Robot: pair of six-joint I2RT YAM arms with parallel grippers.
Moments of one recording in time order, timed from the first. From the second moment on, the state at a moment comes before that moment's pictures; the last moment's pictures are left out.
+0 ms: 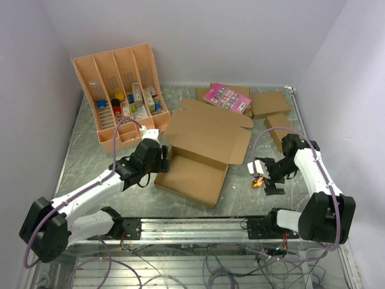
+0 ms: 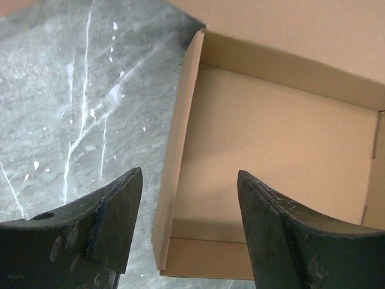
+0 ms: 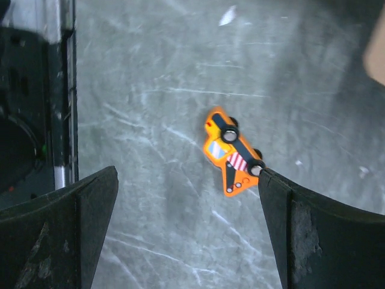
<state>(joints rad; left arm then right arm) -0.68 1.09 0.62 -0.28 -0.22 -0.51 -0.12 1.22 0.88 -1.33 -0.54 -1.83</state>
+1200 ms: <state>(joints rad) -0.68 0.71 0.48 -0.24 -0.19 -0.64 -0.04 1.46 0.76 -1.01 -0.37 -2.06</state>
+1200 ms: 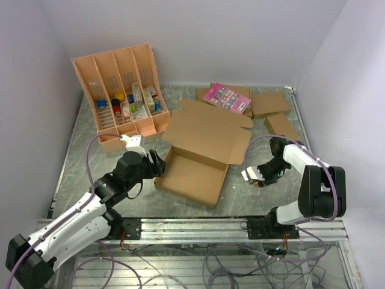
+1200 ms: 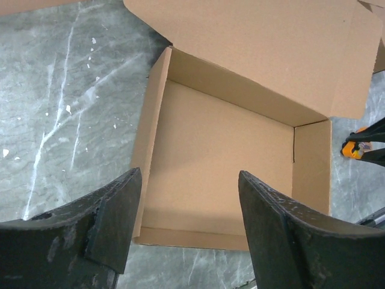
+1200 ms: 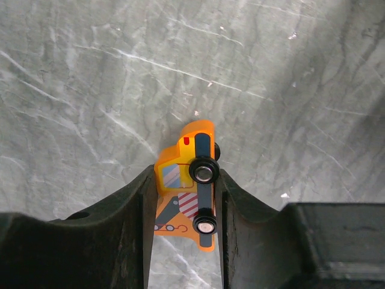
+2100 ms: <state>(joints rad) -0.68 0.45 0.46 -0.20 -0.15 -0.69 0.23 1.26 1.06 -1.01 -0.86 -1.00</state>
